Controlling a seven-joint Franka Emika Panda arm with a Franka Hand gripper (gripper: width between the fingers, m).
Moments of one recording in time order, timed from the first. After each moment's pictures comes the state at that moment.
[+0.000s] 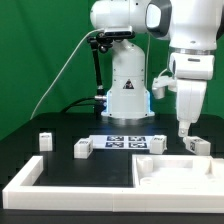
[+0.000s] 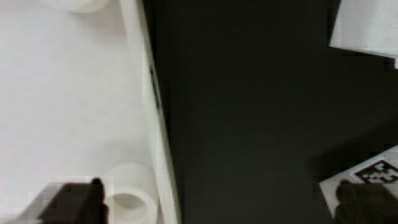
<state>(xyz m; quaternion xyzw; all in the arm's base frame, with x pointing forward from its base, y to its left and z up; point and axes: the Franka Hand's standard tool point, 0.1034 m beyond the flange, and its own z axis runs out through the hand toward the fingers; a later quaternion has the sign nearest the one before) 0.468 0.090 0.078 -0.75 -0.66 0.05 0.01</state>
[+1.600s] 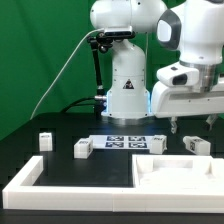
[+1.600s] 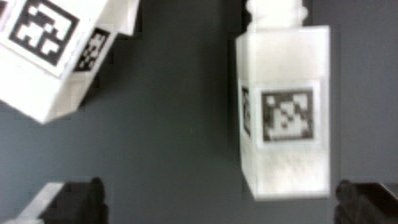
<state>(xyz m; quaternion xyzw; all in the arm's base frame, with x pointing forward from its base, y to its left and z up) 0.386 0.128 0.046 -0.98 -0.15 0.14 0.00</state>
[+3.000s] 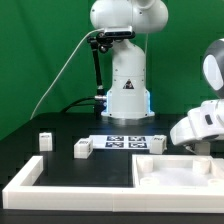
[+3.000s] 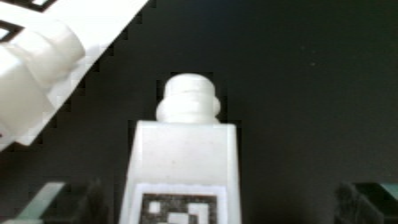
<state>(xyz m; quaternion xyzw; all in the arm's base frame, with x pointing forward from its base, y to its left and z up) 0.358 0.164 0.008 -0.88 -0.15 0.44 -0.04</state>
